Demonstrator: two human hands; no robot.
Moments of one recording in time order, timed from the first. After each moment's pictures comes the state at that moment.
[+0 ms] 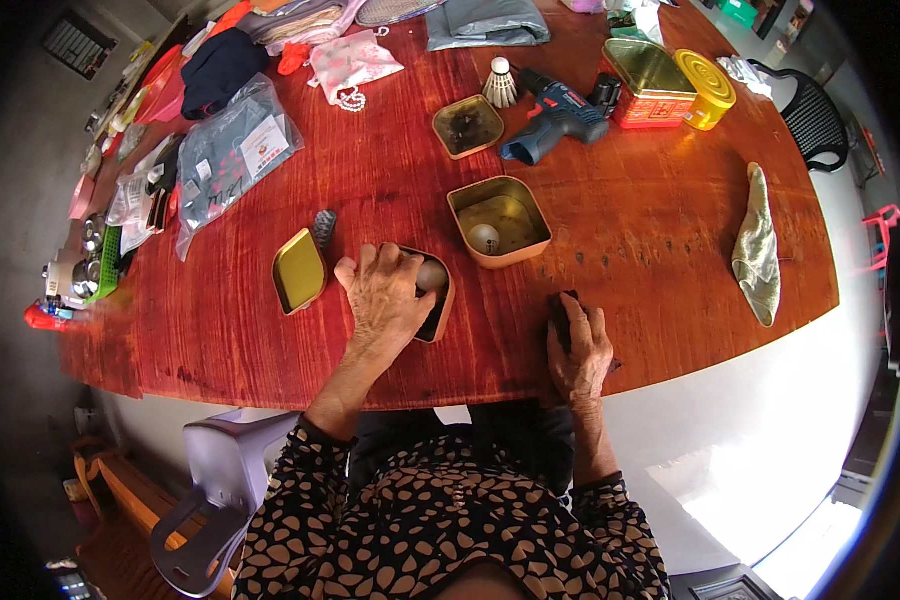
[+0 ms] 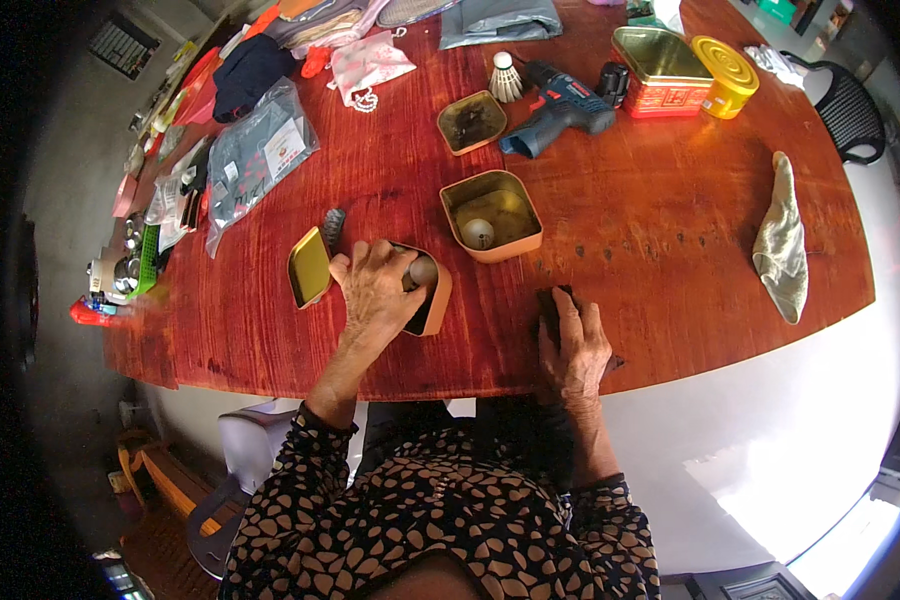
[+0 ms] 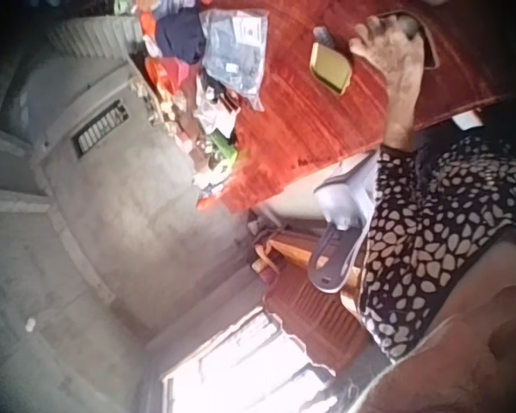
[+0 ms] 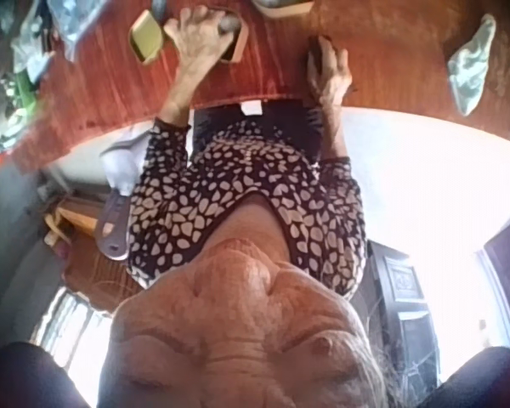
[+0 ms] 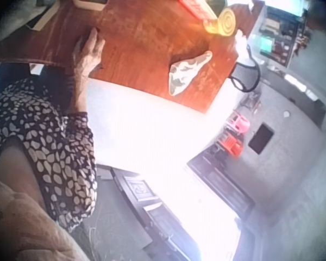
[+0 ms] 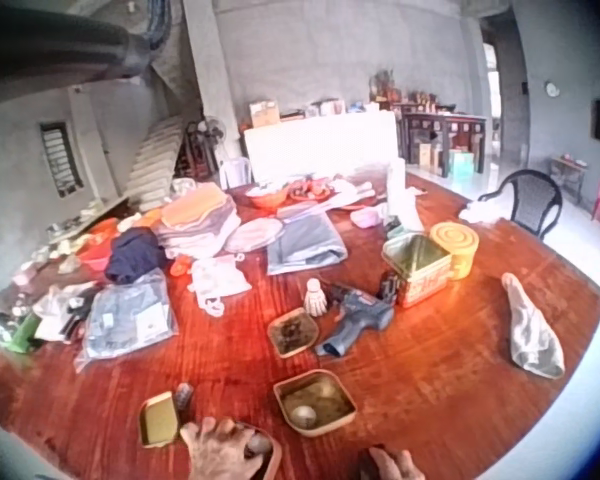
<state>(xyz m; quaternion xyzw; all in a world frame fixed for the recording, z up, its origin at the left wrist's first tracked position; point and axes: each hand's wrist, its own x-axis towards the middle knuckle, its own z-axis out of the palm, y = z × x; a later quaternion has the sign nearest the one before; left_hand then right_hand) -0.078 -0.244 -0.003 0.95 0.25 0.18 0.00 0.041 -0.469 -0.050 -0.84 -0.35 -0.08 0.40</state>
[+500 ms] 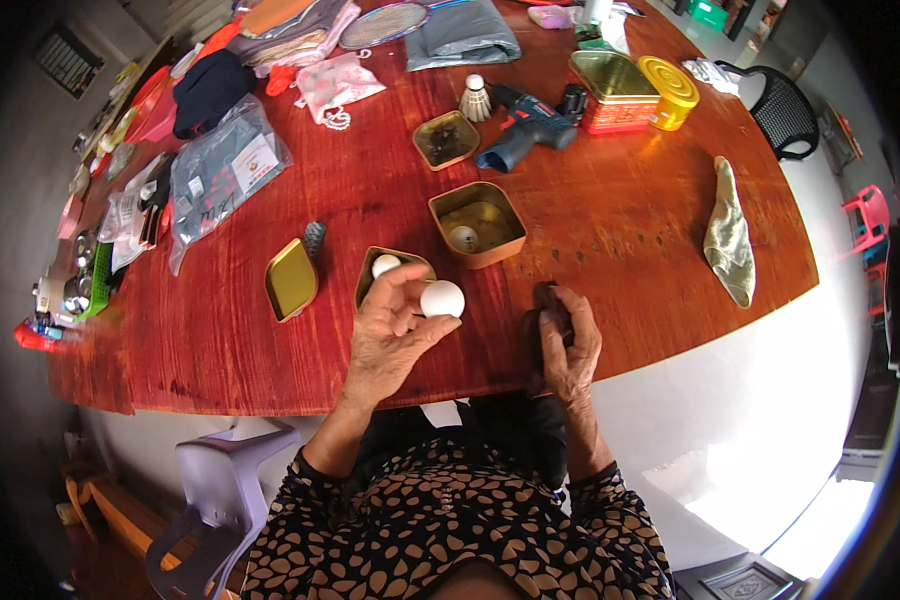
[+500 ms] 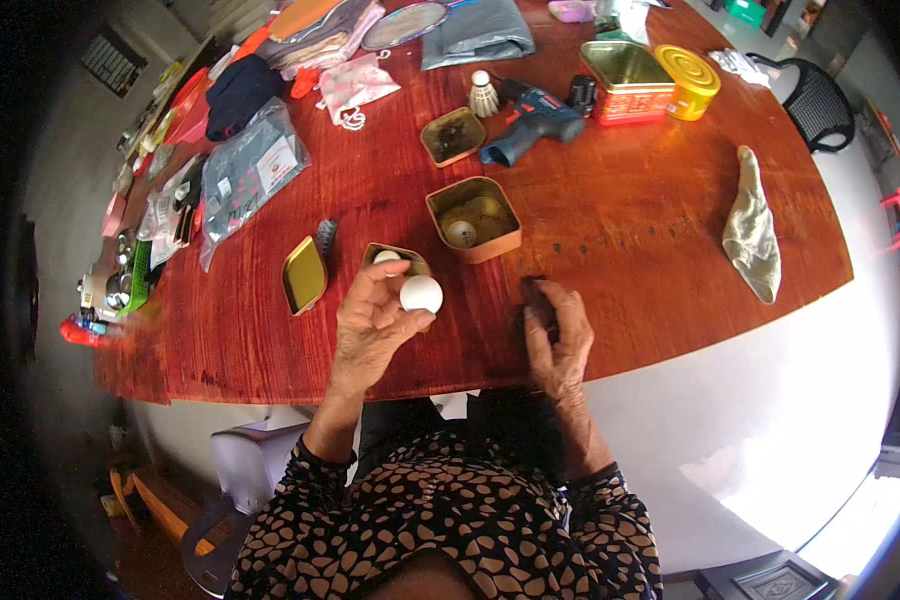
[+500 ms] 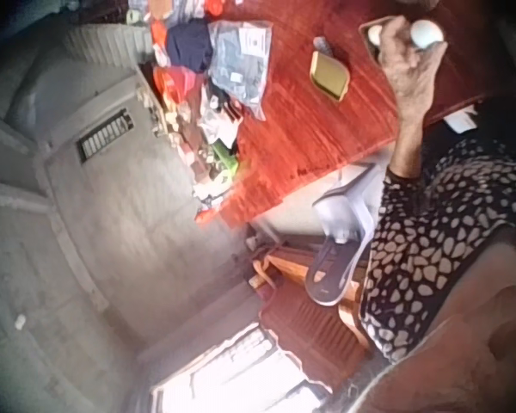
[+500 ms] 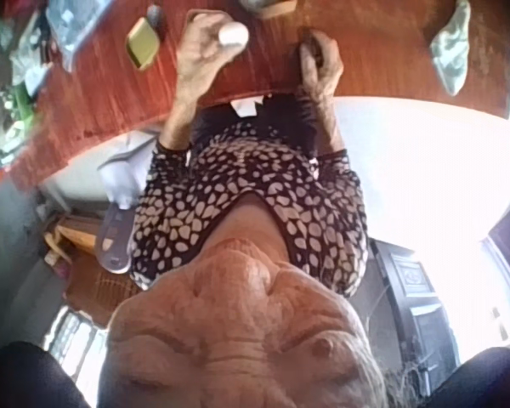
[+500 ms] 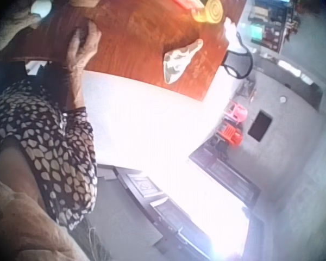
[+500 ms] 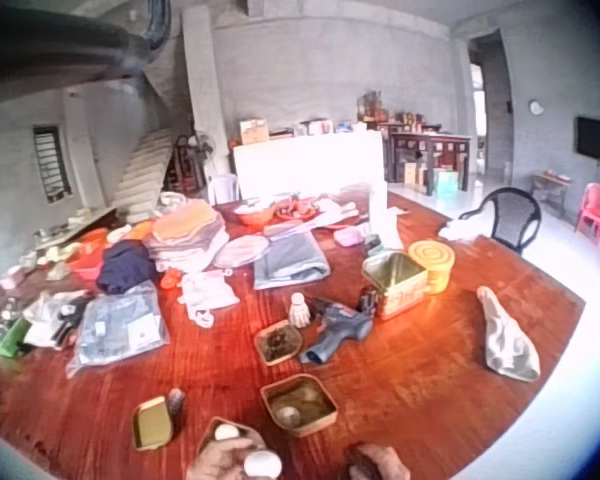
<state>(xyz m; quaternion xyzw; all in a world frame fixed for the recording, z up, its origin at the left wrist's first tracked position) -0.096 -0.297 0.038 0.60 0.11 0.26 0.75 0.029 -0.473 -0.020 -0.71 -0.28 0.02 0.64</state>
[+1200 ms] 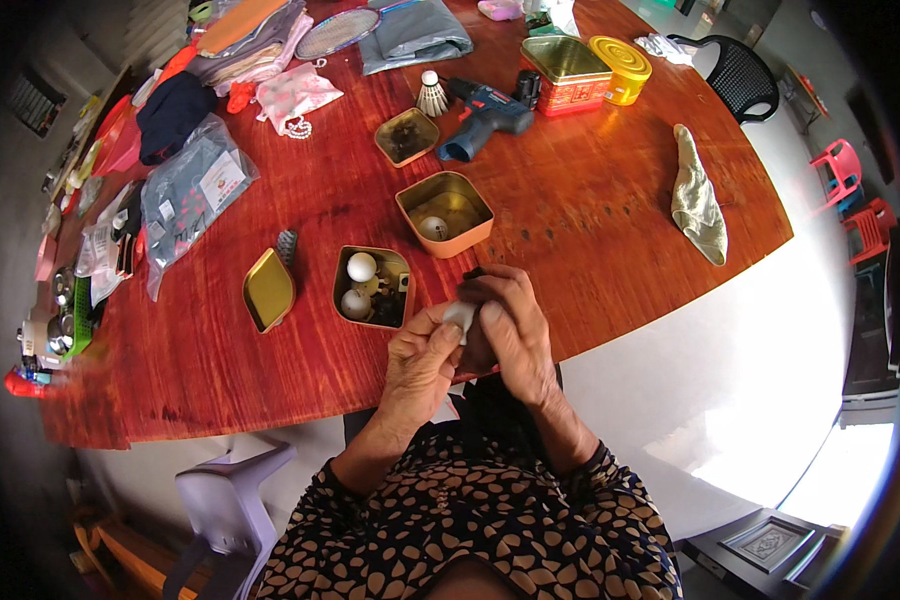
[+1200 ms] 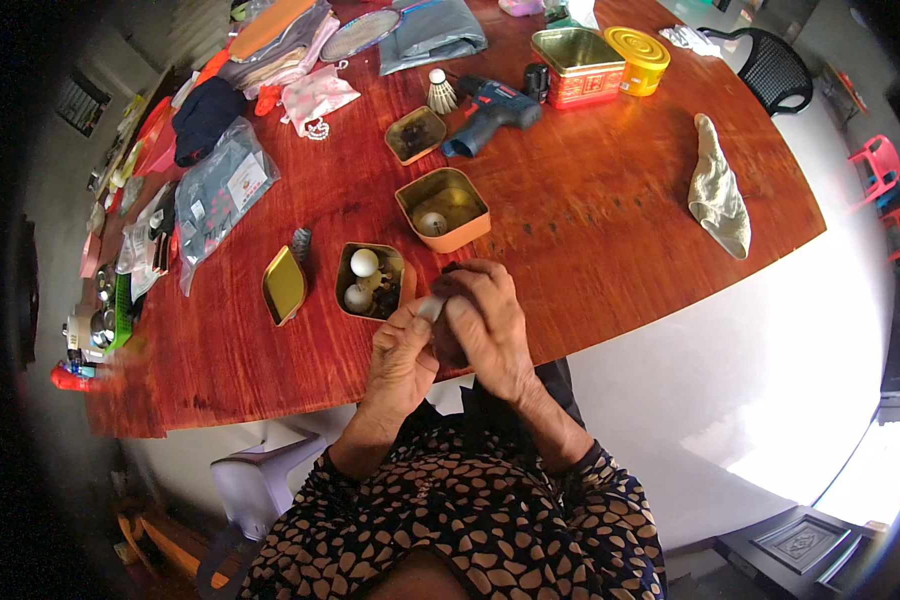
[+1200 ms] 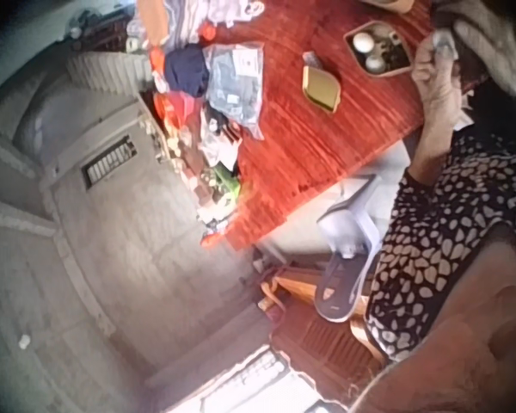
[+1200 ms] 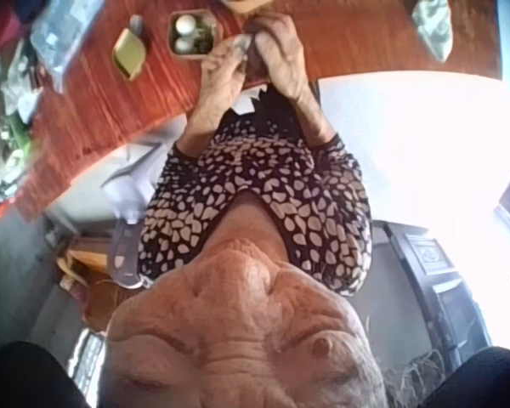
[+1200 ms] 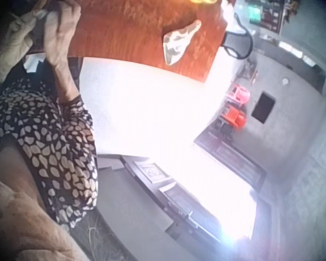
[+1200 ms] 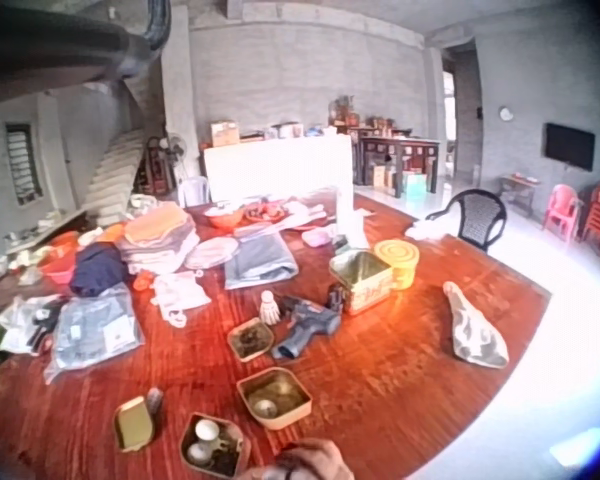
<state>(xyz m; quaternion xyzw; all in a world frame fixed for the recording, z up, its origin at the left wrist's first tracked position) -0.104 -0.348 0.015 0.33 0.11 0.17 0.92 -0.003 -0.449 0.036 -0.66 -0.37 0.09 0.65</state>
